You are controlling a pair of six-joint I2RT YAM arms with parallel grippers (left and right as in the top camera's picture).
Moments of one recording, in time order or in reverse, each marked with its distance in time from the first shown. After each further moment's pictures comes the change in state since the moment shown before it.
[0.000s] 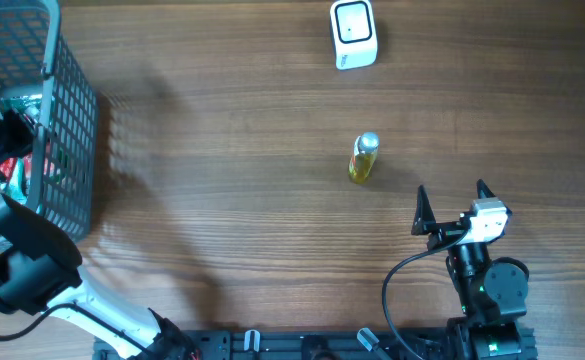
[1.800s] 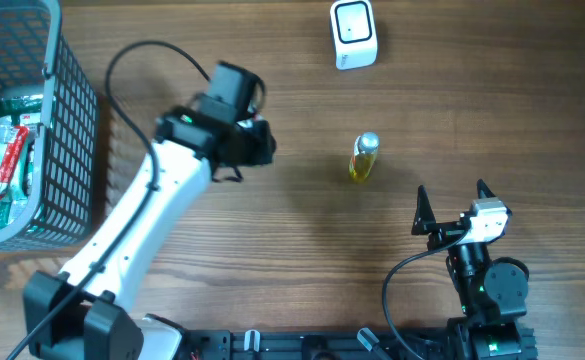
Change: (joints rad) left arm -1.070 -0.437 -0.527 0.340 -0.009 -0.429; right arm 0.000 0.000 0.000 0.000 0.001 0.000
